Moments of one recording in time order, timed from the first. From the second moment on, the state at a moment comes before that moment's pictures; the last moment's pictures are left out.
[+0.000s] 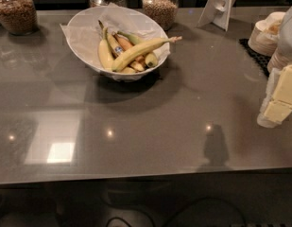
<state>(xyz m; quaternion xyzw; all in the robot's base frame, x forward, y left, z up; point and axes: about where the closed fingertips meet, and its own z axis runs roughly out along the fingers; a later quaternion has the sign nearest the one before) 0.439 -0.216 0.980 -0.60 0.78 -0.04 0.17</state>
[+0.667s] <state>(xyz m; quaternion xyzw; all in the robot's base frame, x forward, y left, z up) 0.458 -0.199 0.986 -0.62 0.75 -0.04 0.23</state>
